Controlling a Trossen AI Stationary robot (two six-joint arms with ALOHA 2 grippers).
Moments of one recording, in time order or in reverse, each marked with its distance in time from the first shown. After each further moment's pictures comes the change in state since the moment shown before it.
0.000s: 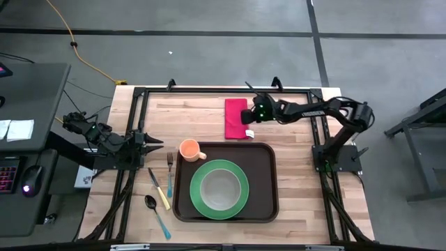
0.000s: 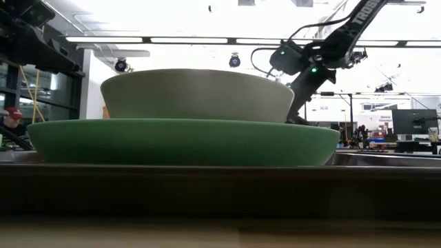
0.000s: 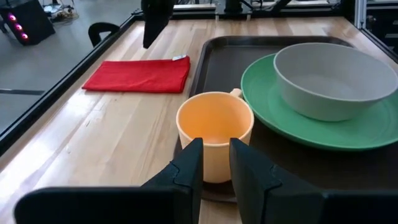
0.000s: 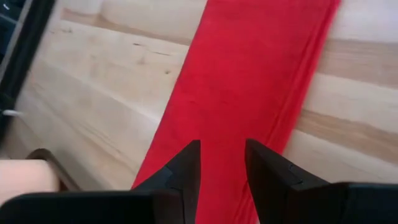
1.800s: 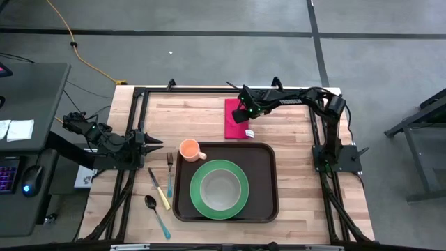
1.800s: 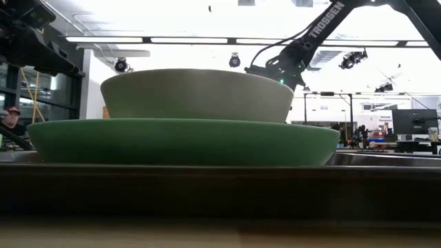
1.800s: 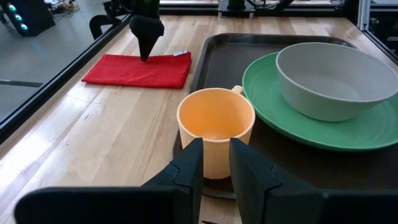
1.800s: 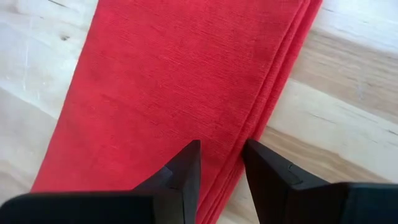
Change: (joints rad) left arm 0.000 0.000 0.001 -0.019 -0.001 -0.043; right arm -0.050 0.299 0.398 -0.511 0.019 -0.162
